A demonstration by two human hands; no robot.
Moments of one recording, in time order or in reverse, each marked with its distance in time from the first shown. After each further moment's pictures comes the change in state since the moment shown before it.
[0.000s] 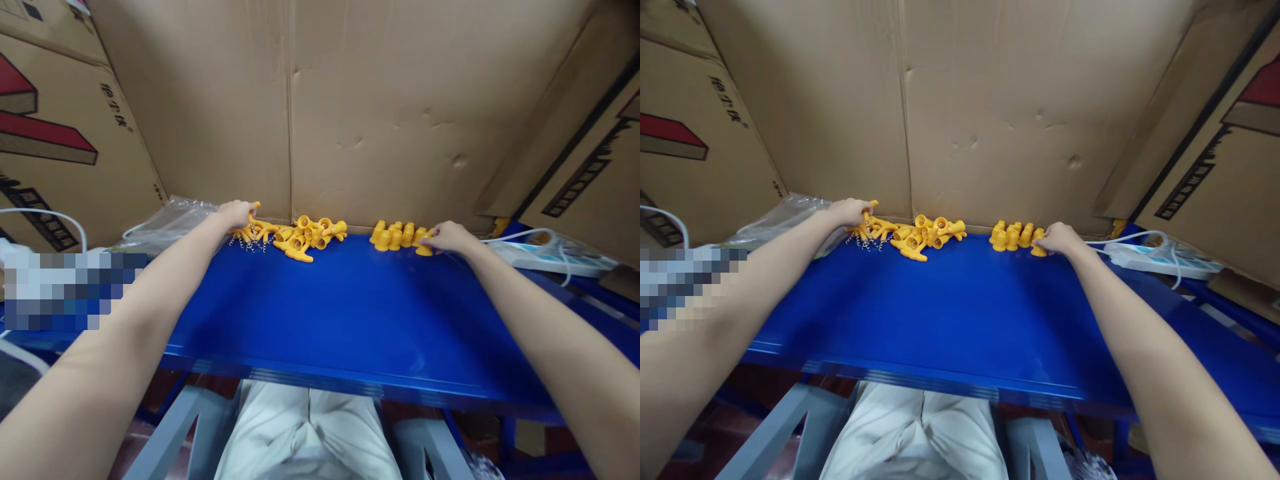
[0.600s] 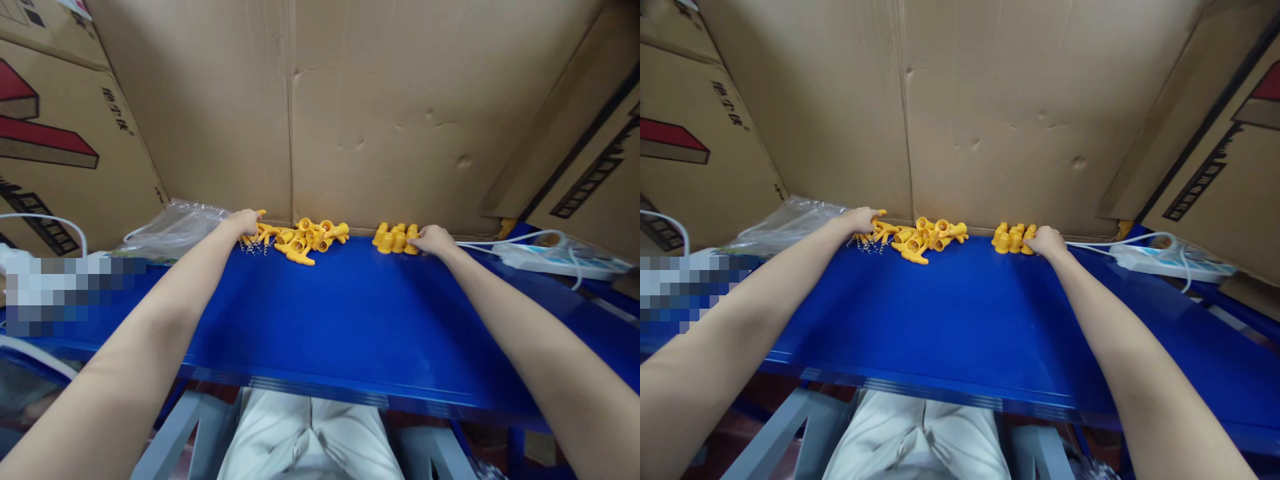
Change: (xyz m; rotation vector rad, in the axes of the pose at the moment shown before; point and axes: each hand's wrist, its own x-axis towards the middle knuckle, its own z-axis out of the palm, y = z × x) left_hand 0.017 0.011 0.020 -0.005 -0.076 0.011; right_hand 0.021 -0.023 0.028 0.103 0.047 0.210
